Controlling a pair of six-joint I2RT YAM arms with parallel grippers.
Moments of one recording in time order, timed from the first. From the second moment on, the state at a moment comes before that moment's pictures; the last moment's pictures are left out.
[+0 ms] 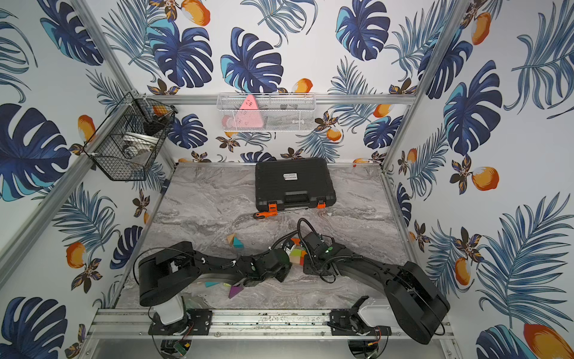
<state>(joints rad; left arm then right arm) -1.08 1.79 0.79 0.11 -0.25 -0.39 0.73 1.31 0.59 -0.56 0.07 0.76</state>
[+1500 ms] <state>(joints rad) -1.08 1.79 0.77 0.19 -0.26 -0.47 0.70 1.32 0.59 -0.51 0.08 0.72</state>
